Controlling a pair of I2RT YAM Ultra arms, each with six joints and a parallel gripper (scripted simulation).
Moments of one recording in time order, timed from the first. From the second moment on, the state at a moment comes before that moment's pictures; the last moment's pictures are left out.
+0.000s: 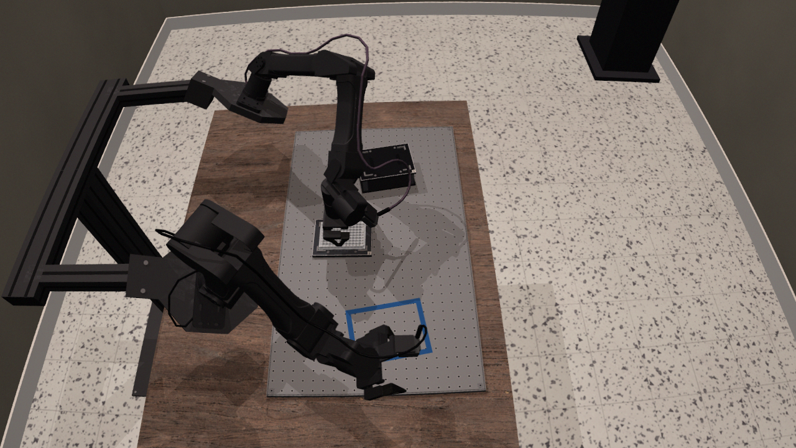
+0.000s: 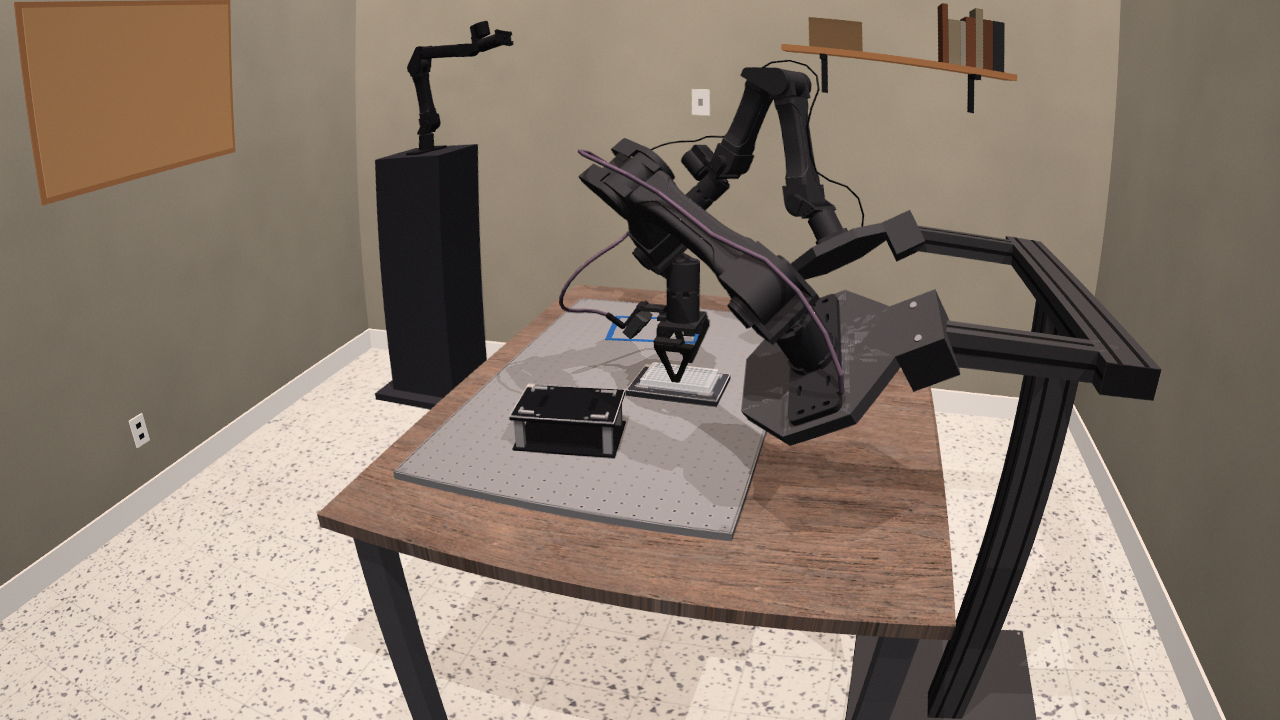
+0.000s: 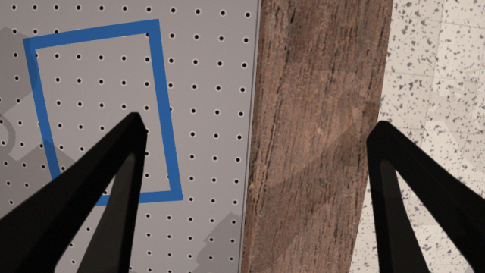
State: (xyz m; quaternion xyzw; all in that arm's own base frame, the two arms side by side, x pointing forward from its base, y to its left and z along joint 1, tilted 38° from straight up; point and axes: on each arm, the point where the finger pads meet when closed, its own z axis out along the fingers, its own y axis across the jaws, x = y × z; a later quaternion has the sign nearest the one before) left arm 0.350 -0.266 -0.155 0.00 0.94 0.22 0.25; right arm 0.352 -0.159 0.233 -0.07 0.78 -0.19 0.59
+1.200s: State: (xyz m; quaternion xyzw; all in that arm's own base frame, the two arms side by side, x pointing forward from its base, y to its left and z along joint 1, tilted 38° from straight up) left arm 0.361 -0.263 -0.169 0.00 0.94 0.21 0.25; right arm 0.352 -0.159 0.233 -0.07 0.78 -0.19 0.59
